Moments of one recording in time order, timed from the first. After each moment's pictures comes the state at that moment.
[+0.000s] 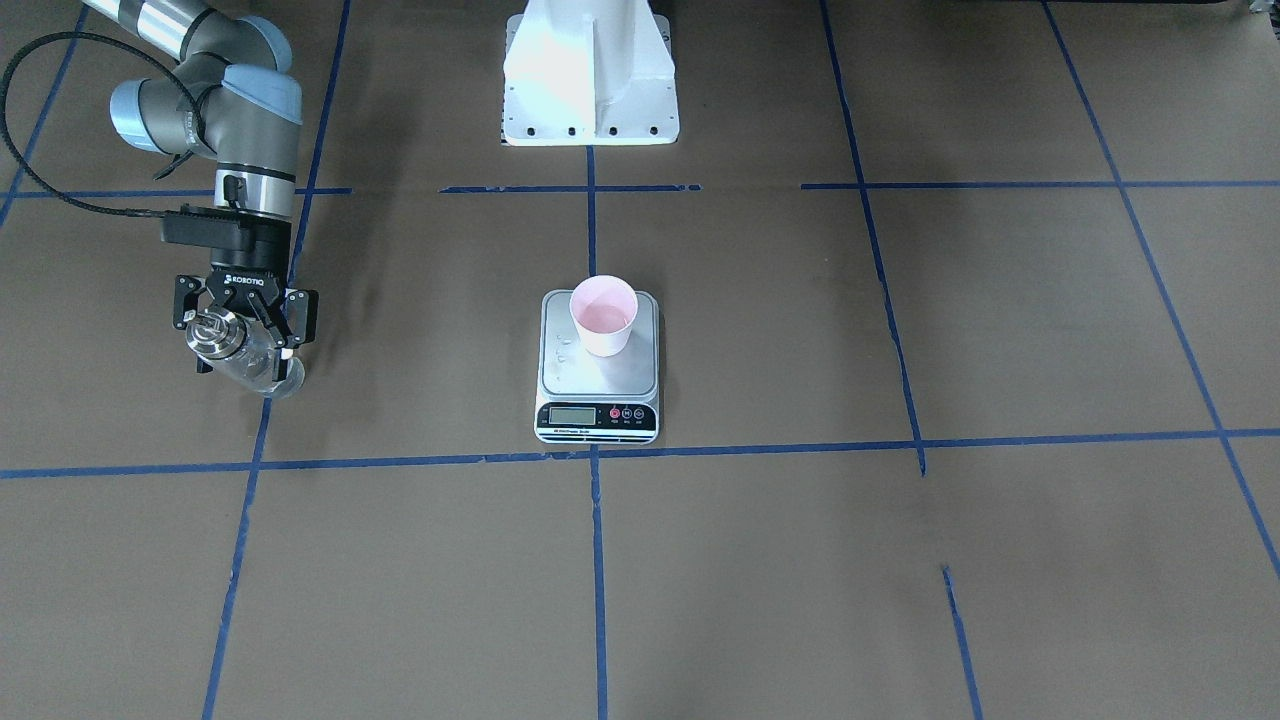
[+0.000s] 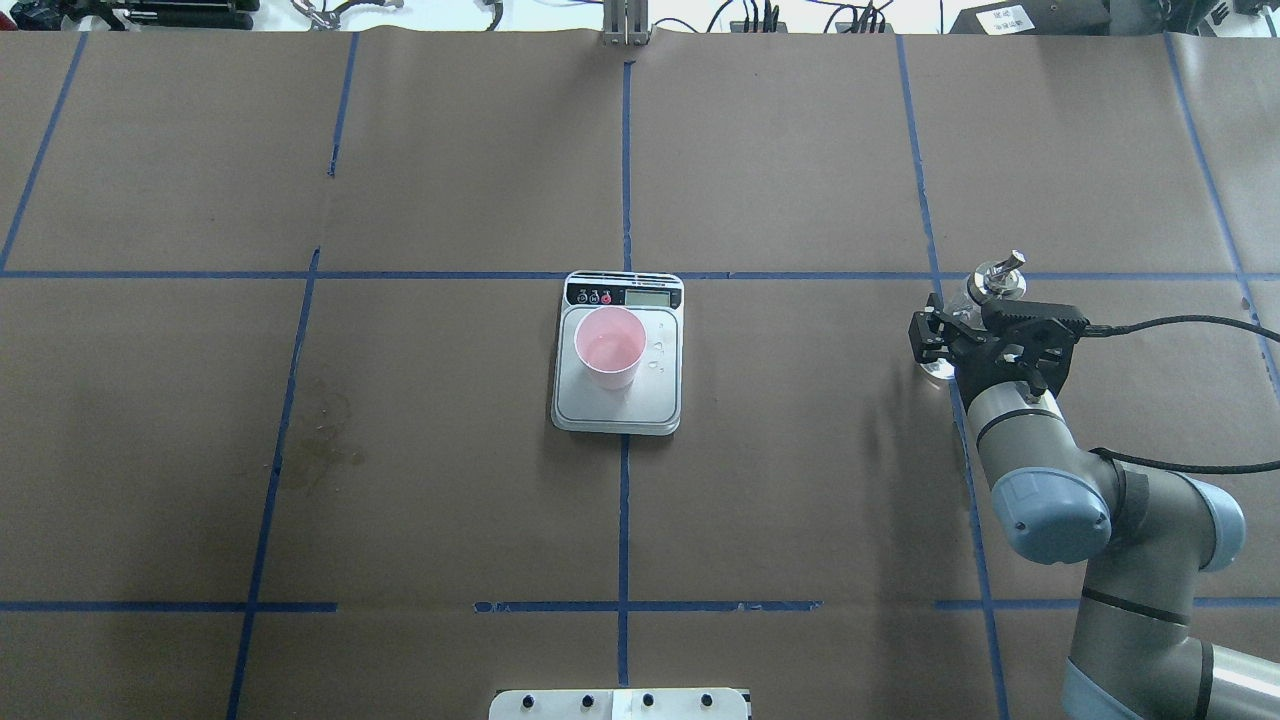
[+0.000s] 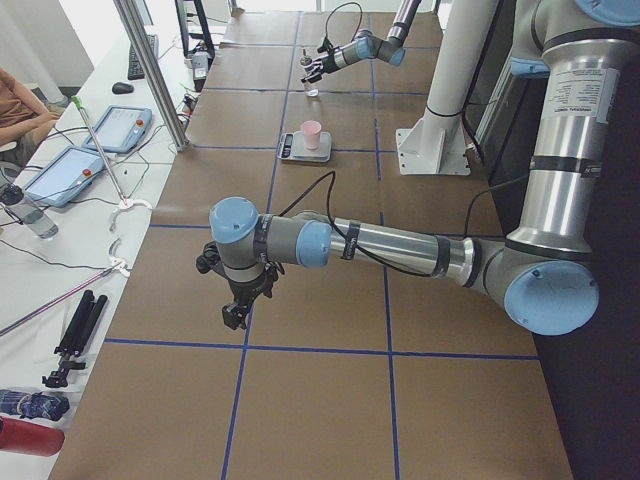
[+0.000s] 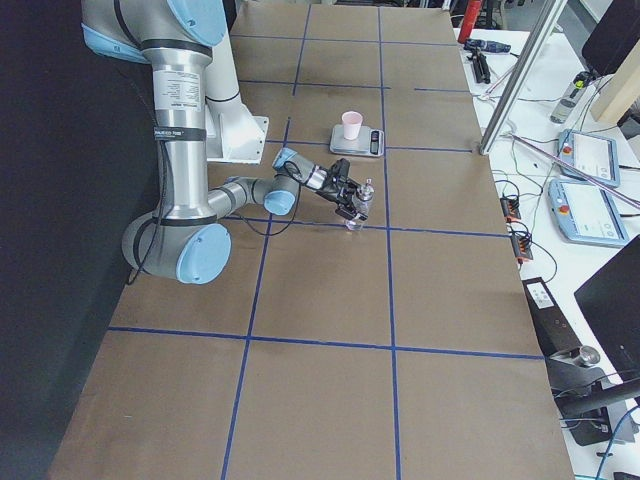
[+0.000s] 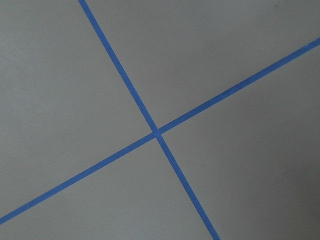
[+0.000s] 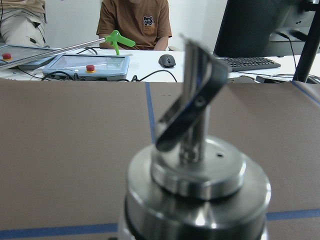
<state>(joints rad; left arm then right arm) -1.53 -1.67 -1.63 -1.51 -2.29 0.42 0.38 -1.54 1.77 -0.95 0.78 1.36</state>
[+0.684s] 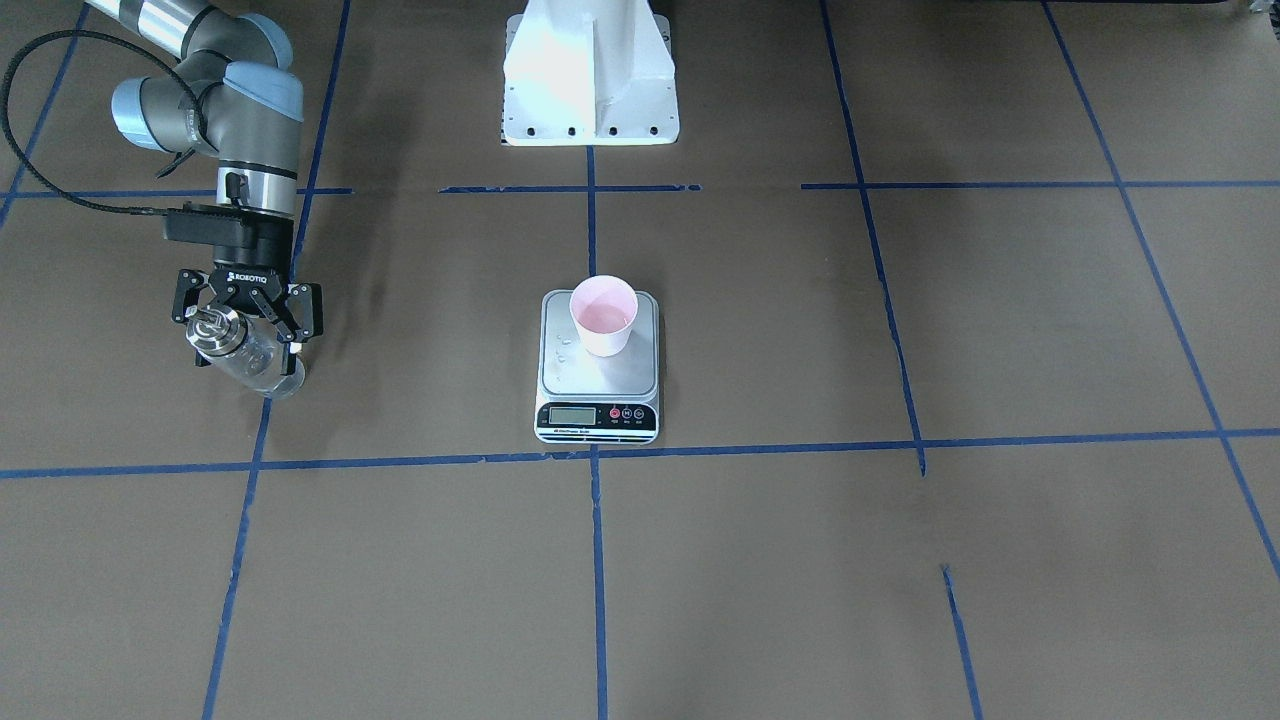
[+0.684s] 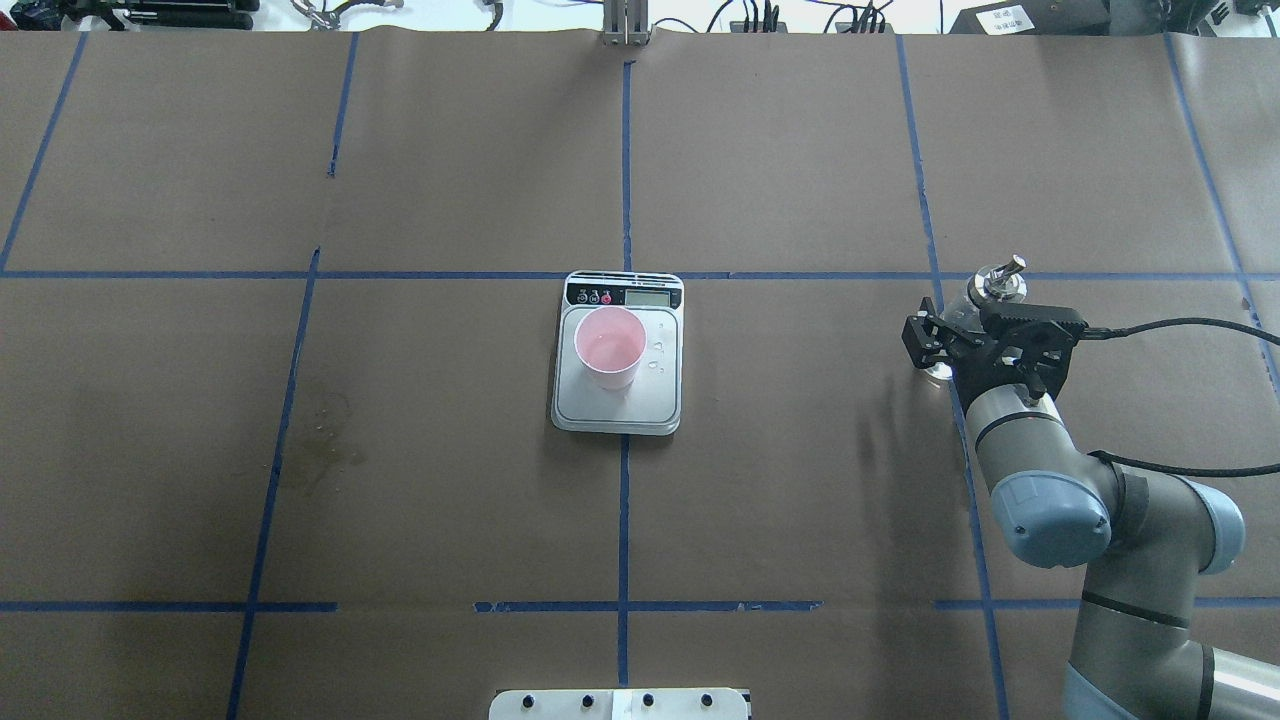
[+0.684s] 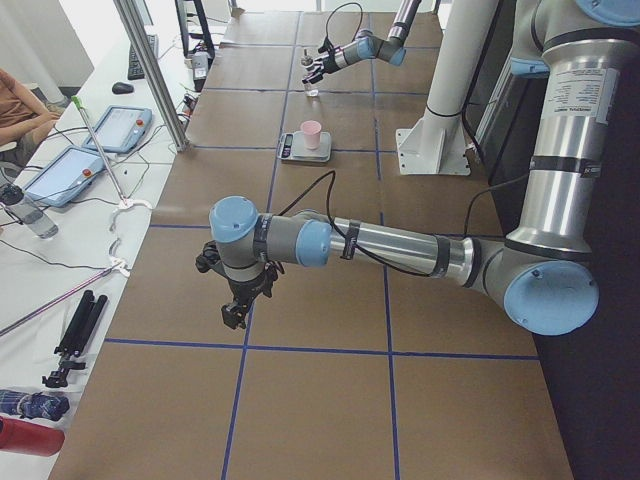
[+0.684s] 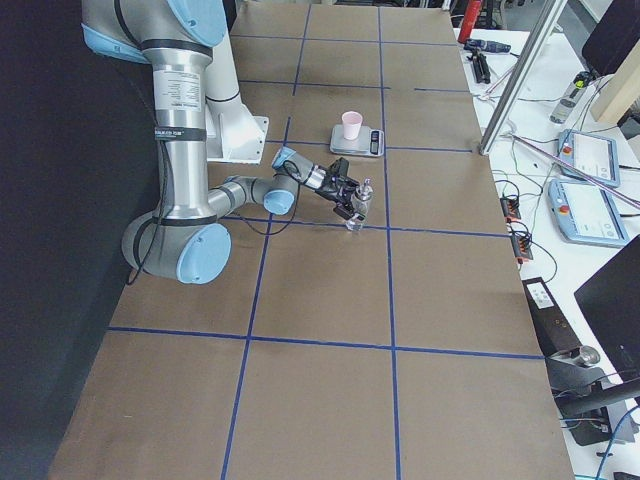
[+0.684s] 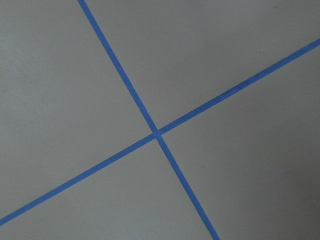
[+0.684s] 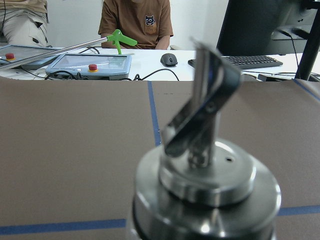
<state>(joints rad) -1.53 -1.67 -1.64 -1.51 -2.29 0.42 0.37 -1.55 1.78 -0.95 0.78 1.37</state>
